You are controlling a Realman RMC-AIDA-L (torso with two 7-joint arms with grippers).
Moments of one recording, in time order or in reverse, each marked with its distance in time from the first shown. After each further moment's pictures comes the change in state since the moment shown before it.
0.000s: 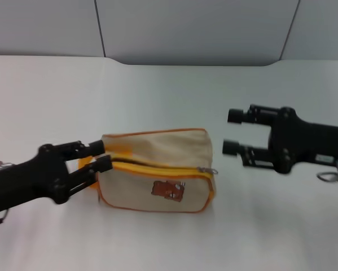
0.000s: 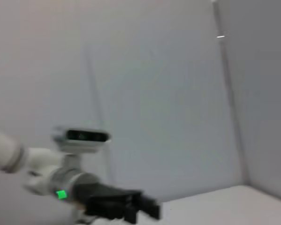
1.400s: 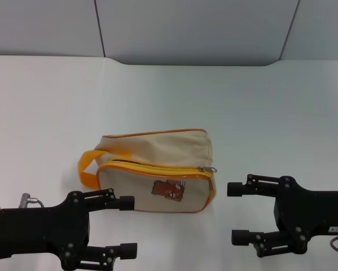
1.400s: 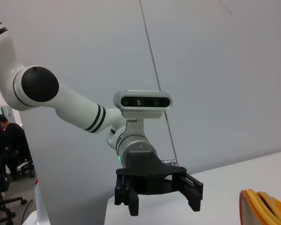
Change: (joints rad) left arm -0.025 0.012 0.237 0.012 0.056 0.125 0.038; right arm -0.086 0.026 -0.013 -0.002 -0.166 -0.147 -0.038
